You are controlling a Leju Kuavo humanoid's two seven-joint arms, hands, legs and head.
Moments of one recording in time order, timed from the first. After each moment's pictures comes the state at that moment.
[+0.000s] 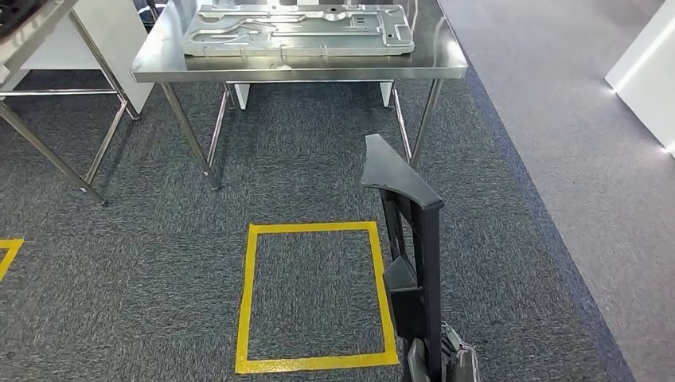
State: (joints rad) left arm -0.06 -0.15 1.24 -0.24 -1.26 0.03 -0.34; right arm 0.56 0.36 0.08 -1.90 0.45 -0.04 -0.49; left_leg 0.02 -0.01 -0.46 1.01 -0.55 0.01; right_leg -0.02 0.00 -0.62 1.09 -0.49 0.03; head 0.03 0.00
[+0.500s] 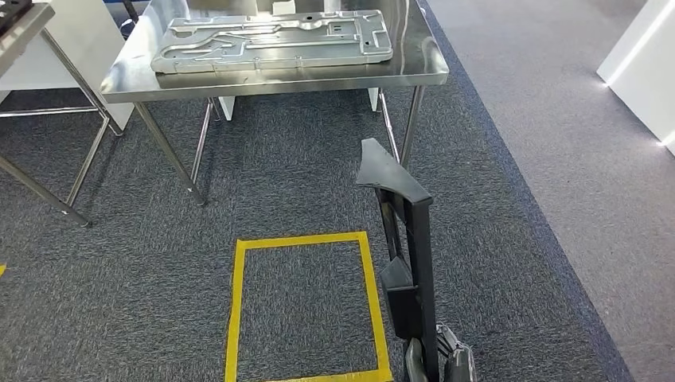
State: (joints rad) left arm -0.06 -0.15 1.25 -0.24 -1.27 0.03 -0.33; right arm 0.57 0.36 0.08 -1.88 0.45 -0.05 -0.47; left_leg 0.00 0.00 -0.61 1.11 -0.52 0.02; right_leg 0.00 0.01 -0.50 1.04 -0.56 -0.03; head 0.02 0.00
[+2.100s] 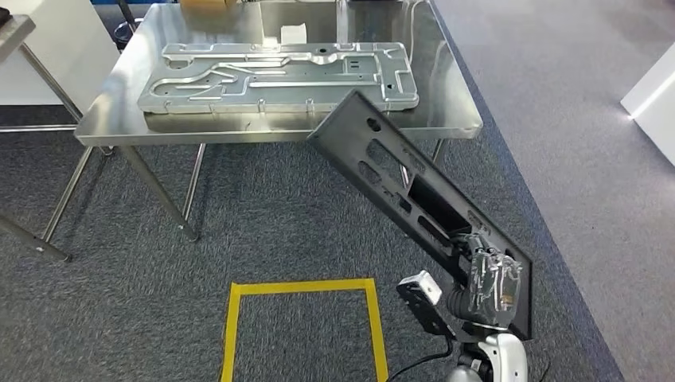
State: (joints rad) left arm -0.08 -0.14 1.19 -0.23 -1.38 -0.02 -0.31; right arm 0.14 0.28 0.03 -1.89 1.36 -0.35 -0.04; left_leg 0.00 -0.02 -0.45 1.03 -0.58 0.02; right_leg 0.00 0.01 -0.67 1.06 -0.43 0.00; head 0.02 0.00
